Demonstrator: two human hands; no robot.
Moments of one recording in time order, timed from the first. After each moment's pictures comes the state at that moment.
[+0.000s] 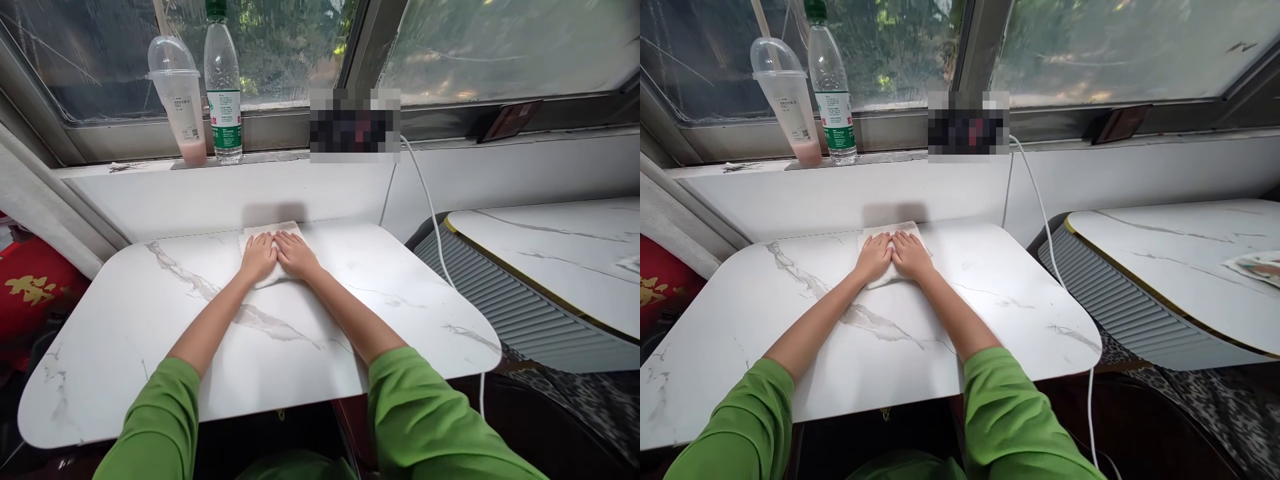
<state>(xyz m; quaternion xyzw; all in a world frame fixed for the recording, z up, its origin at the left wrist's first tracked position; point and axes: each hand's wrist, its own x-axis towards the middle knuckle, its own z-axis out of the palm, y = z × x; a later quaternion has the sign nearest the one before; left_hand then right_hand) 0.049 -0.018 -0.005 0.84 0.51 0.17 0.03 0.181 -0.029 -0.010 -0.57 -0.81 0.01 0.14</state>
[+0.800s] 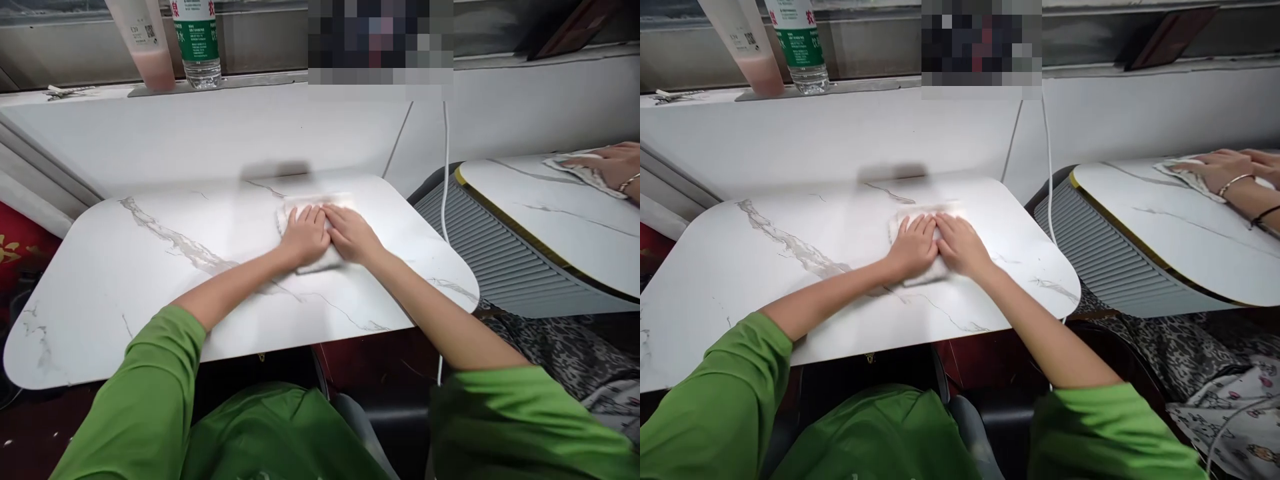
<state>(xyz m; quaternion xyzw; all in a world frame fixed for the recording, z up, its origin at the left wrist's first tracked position) 0.144 -0.109 -0.004 0.90 0.41 0.10 0.07 0.298 -0.122 -0.026 -0.58 -0.80 0.00 0.16</state>
